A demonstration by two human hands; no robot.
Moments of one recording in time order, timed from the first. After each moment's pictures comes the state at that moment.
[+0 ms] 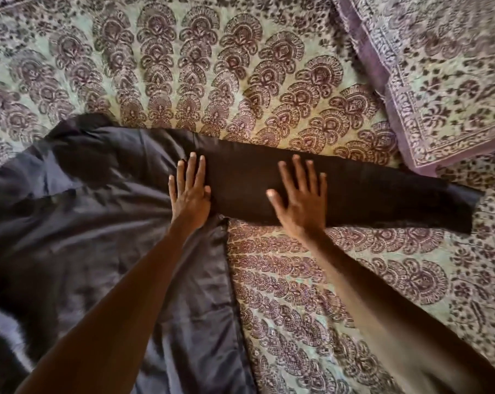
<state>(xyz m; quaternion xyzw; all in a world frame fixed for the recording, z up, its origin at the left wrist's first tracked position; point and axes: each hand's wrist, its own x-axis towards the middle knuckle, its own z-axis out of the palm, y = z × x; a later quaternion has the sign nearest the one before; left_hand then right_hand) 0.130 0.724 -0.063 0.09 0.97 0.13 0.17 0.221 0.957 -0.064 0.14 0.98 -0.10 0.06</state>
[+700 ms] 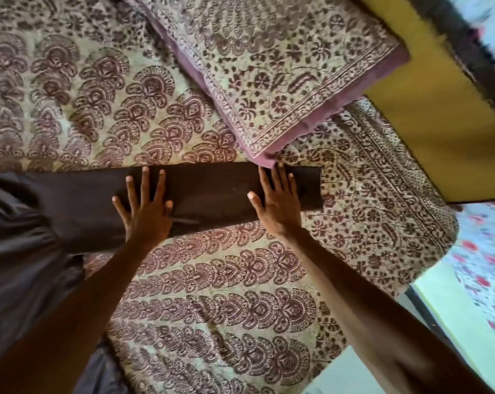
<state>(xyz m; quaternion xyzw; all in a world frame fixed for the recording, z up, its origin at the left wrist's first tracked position) 0.195 0.927 -0.063 0.20 0.96 0.08 0.18 0.332 1.183 -0.050 0.23 0.96 -0.11 0.08</state>
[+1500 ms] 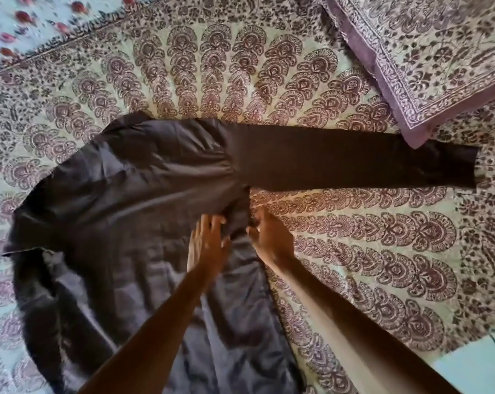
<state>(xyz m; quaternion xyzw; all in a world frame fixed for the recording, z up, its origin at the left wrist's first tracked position) 0.287 0.652 -0.011 0.14 0.96 0.15 0.16 0.324 0.814 0.005 0.20 0.90 -0.34 0.15</state>
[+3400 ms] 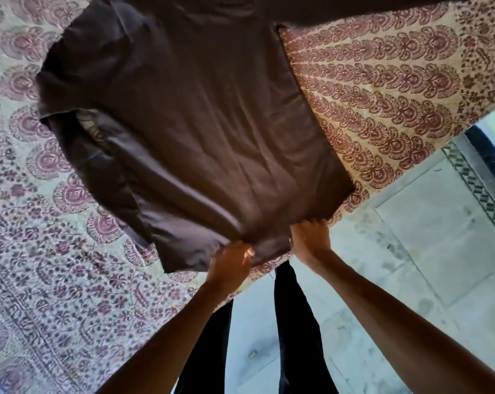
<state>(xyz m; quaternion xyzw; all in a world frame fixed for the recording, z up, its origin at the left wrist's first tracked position) 0.605 0.351 0.011 0.30 0.86 0.16 0.38 0.658 0.556 0.036 0.18 0.93 -0.05 0.33</state>
